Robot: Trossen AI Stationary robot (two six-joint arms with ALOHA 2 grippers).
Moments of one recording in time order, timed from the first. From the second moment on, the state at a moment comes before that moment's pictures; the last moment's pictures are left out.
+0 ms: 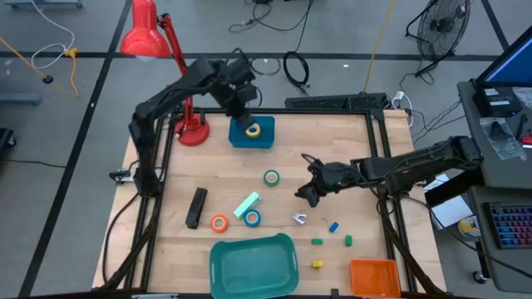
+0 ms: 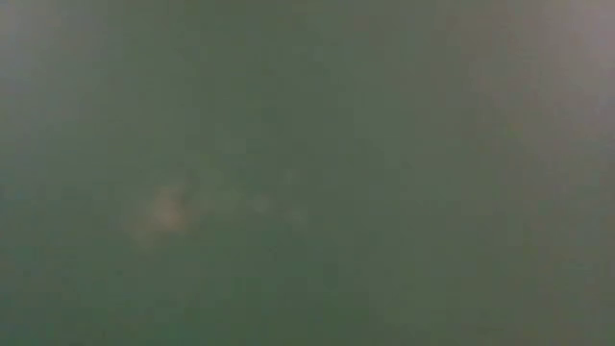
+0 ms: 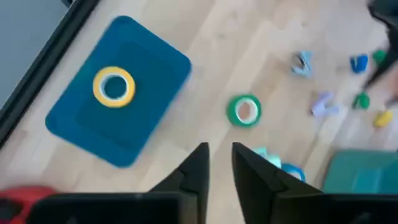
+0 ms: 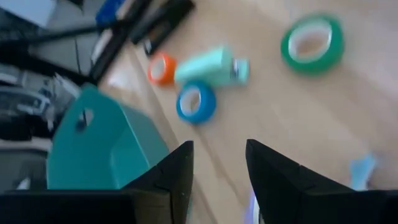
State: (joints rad) left arm 0.47 1.90 2.22 -1.52 0.23 -0.11; right arm 0.15 1.22 0.74 -0.15 0.02 0.97
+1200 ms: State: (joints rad) left arm -0.54 1.46 1.57 -1.17 -0.31 -1.03; right arm 0.63 1.70 0.97 -0.03 0.13 1.43
